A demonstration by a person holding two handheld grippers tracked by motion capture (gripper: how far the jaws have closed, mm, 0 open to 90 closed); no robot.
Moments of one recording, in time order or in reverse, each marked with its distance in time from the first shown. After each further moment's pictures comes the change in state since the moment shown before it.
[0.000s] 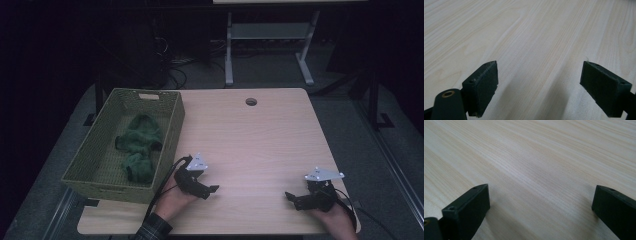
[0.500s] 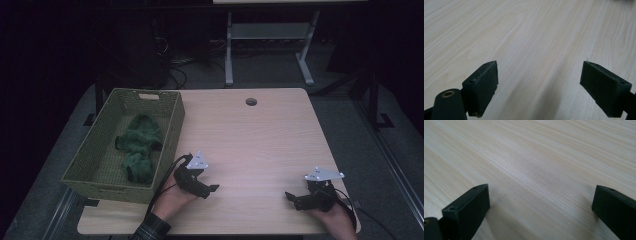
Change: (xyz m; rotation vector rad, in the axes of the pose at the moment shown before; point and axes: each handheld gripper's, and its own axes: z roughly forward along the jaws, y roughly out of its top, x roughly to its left) left arm -0.003 0.010 -0.009 0.010 0.001 0.020; right arm 0.000 0.000 0.000 0.000 0.000 0.001
